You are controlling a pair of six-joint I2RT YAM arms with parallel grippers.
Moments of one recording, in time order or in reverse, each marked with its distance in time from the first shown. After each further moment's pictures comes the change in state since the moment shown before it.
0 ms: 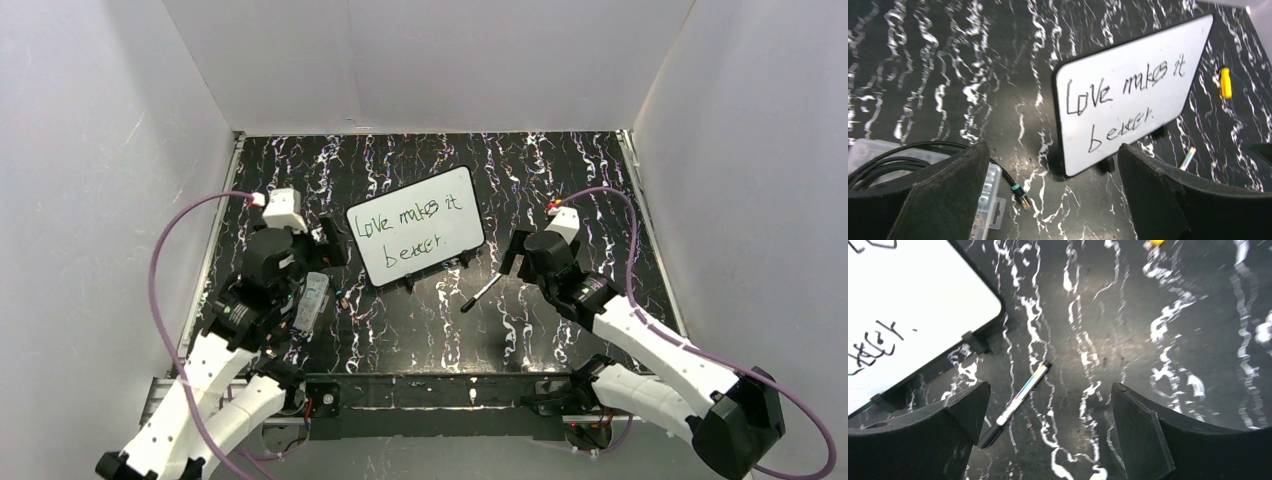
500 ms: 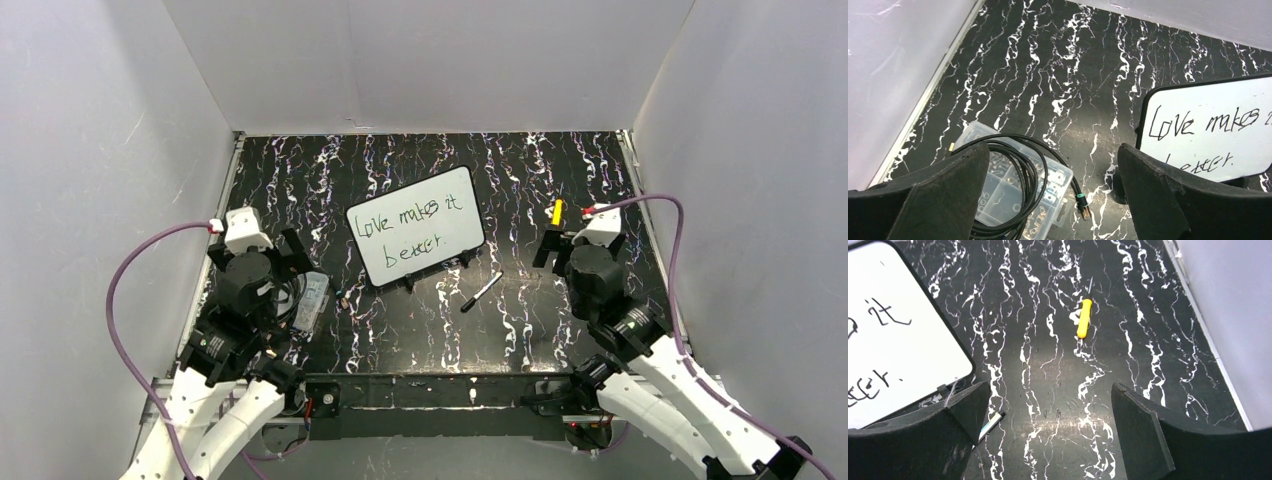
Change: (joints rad) left arm 0.002 -0.193 -0.005 -0.115 -0.388 0.059; right arm -0.003 -0.328 0.010 0.016 0.230 -0.379
